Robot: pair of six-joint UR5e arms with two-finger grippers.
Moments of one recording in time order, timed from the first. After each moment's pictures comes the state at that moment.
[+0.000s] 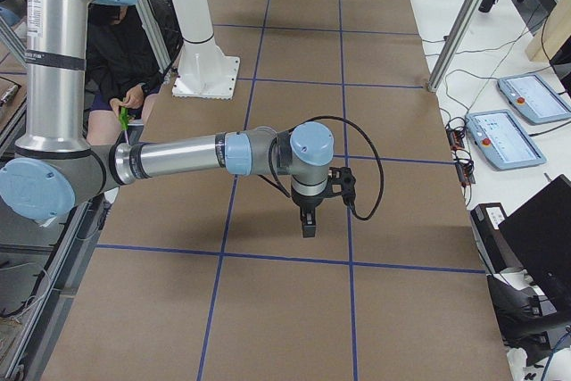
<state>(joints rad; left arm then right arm) -1.63 -1.41 -1.83 -1.58 -2.35 0.14 1.55 -1.69 1.87 -1.71 2.35 -0.06</state>
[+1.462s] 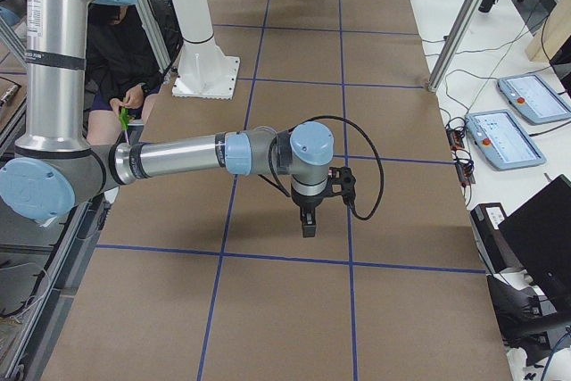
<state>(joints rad) -1.25 -1.22 -1.61 -1.75 -2.31 0.14 1.55 -1.69 1.87 -1.71 2.35 -0.06</state>
